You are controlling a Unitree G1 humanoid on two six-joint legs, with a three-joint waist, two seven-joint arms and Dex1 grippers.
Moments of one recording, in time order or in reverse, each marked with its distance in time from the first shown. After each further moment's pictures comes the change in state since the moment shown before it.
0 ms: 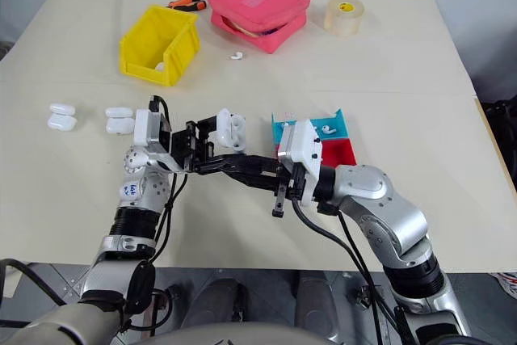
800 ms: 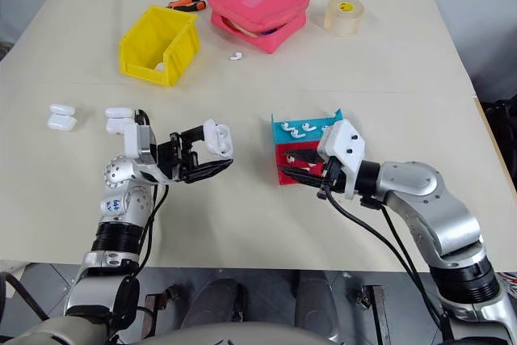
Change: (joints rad) left arm 0.105 0.075 0.006 -0.056 0.023 -0.025 0.080; right arm 0.065 -0.267 -0.154 0.058 -0.095 0.039 0.030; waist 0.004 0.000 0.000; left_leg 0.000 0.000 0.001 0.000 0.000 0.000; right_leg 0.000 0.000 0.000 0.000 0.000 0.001
